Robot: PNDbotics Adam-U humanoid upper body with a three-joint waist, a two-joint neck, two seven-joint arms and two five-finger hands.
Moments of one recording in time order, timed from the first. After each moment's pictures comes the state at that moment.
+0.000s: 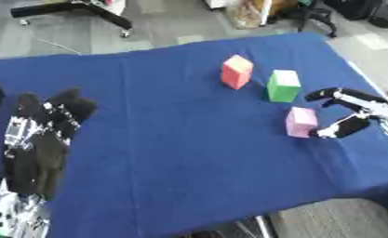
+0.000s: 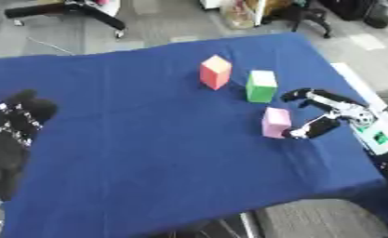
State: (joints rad) left arm -0.14 0.16 -0.27 -1.91 0.26 0.00 -0.04; right arm -0.46 -0.71 0.16 -1.03 0.31 -0.36 0.37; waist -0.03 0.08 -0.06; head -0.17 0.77
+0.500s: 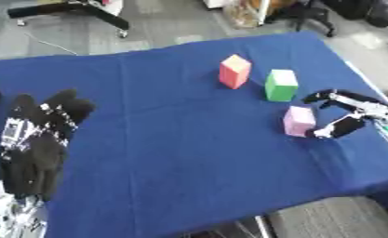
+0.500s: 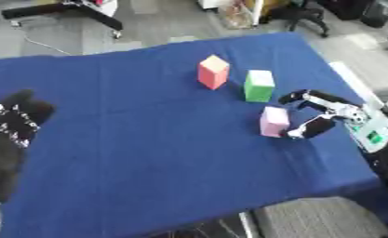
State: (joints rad) left arm -0.14 0.16 -0.27 -1.91 0.26 0.00 -0.04; right arm -0.48 -0.70 0.16 -0.97 0.34 -0.37 0.37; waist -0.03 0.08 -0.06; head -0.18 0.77
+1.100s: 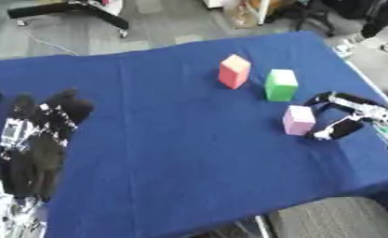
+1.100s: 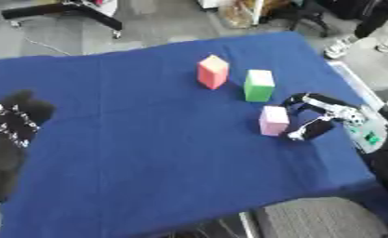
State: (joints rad) left arm -0.14 0.16 -0.27 -1.91 0.26 0.00 -0.04; right arm -0.49 -0.68 0.15 -0.92 0.37 -0.39 0.37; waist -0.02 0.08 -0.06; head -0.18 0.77
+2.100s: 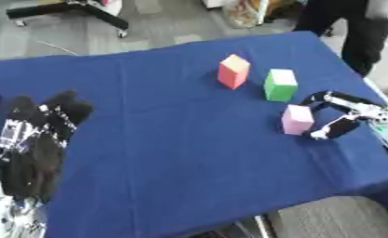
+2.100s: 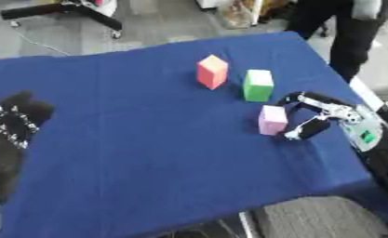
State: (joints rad) left arm -0.14 0.16 -0.28 -1.91 0.26 0.00 -0.04; right arm -0.50 -0.68 0.15 -0.93 0.36 -0.41 0.38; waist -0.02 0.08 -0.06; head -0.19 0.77
